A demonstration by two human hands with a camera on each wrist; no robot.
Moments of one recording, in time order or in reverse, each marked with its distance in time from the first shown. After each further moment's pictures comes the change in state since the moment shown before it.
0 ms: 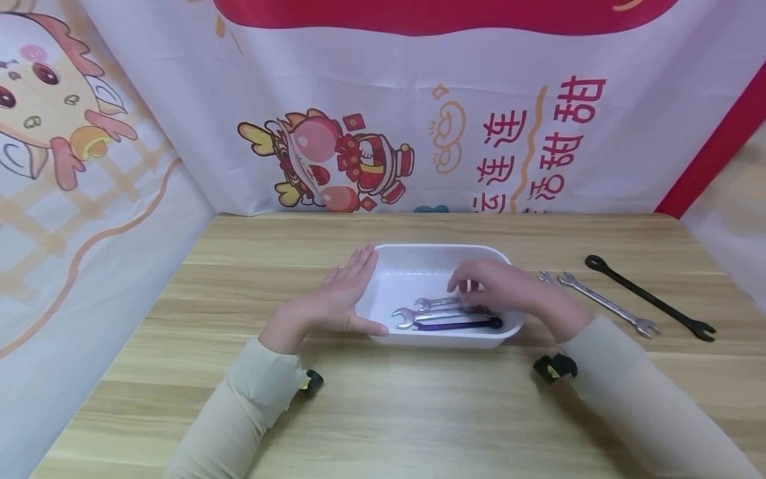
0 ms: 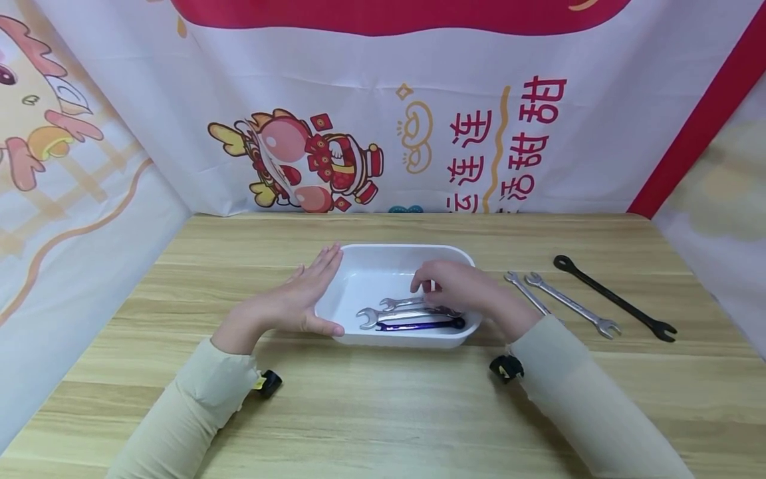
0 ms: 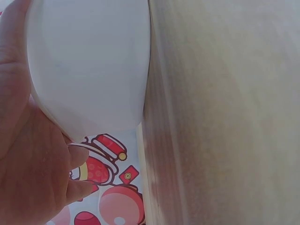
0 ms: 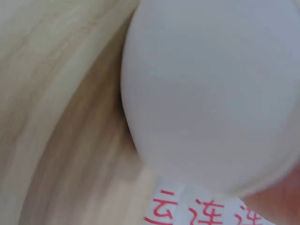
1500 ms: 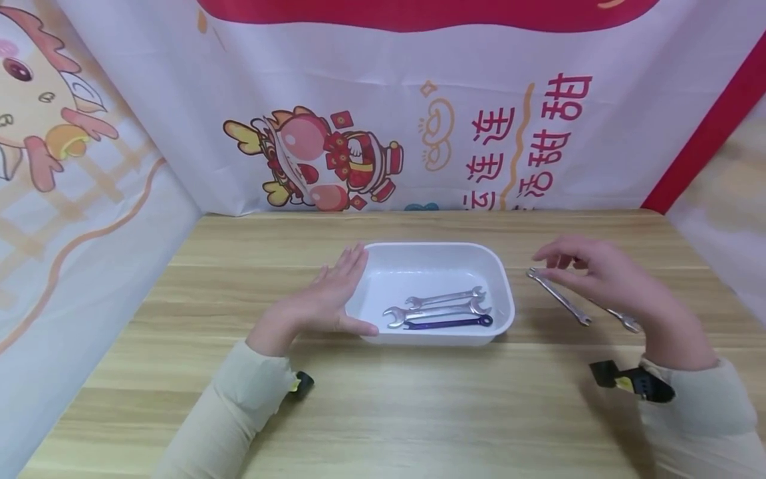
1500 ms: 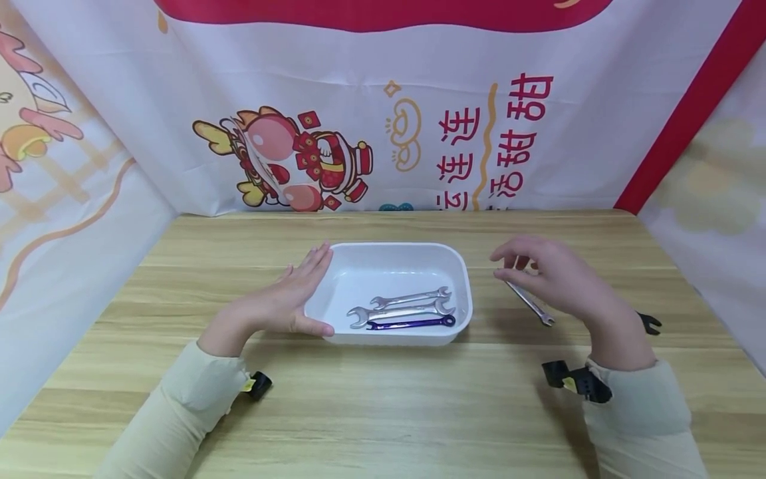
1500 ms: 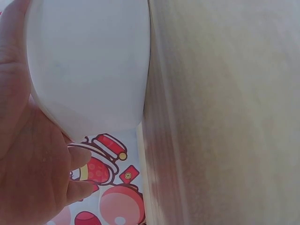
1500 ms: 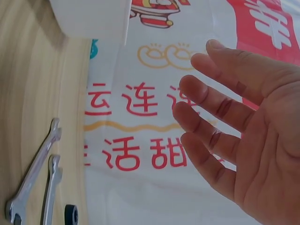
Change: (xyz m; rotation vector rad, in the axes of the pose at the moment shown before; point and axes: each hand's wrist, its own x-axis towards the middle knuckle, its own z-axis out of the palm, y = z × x) left_hand 0.001 0.001 0.001 0.003 -0.007 -0.013; right_hand -0.115 0.032 -0.051 -0.092 0.420 0.117
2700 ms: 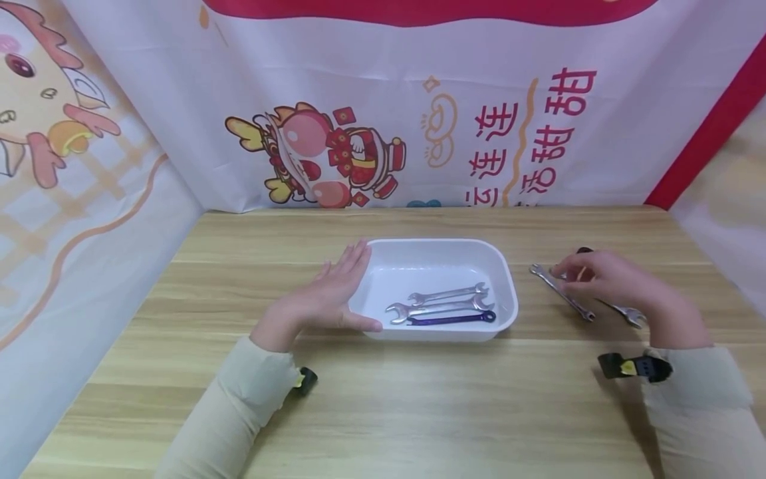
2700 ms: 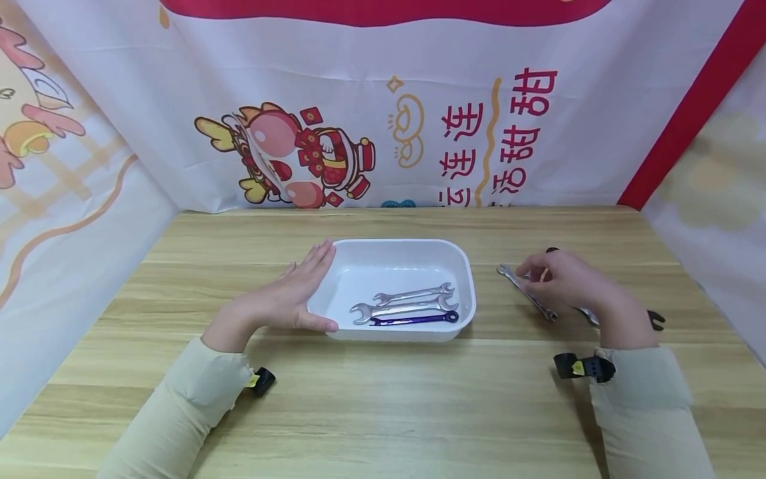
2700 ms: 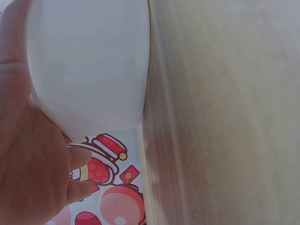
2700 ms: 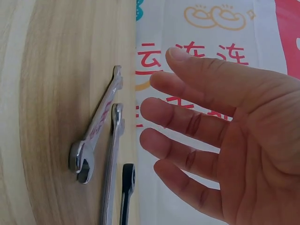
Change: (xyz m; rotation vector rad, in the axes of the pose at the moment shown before) left_hand 0.001 -0.001 0.001 -0.019 0.001 0.009; right_hand 0.004 0.055 0.016 0.056 -0.334 0.309
